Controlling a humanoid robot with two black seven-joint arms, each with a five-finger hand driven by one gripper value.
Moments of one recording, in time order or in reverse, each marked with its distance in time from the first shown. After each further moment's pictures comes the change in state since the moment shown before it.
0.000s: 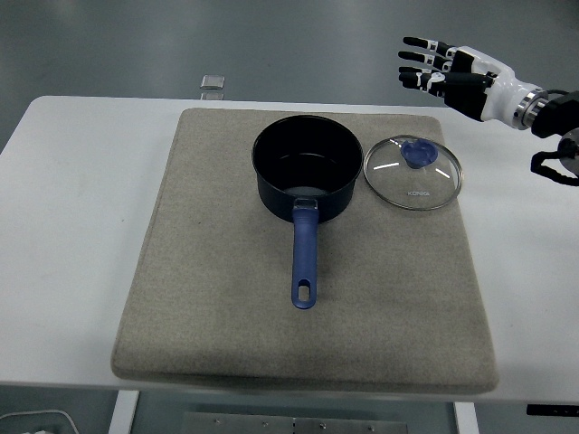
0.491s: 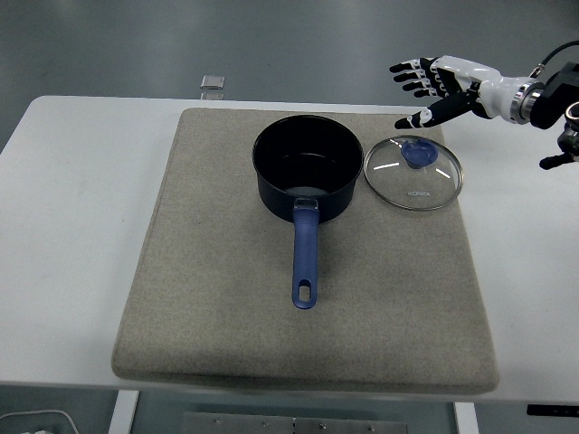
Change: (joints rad) left arm 0.000 0.000 0.000 0.000 0.000 -0.001 0.000; right arm 0.066 -0.041 -0.049 0.101 -0.581 -0.096 0.008
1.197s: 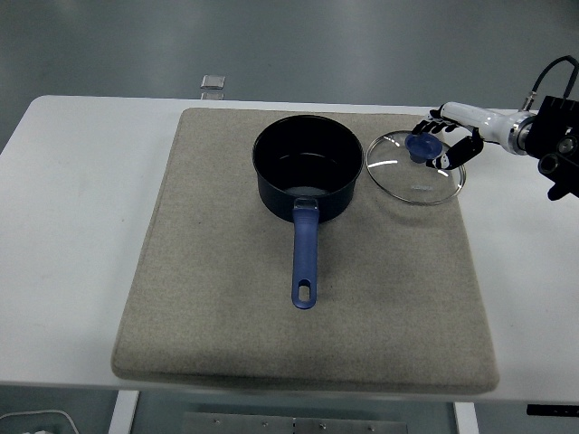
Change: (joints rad) left arm 0.000 0.000 0.000 0.000 0.000 0.001 0.000; right arm -0.018 0.006 -0.117 0.002 -0.583 -0.141 -0.043
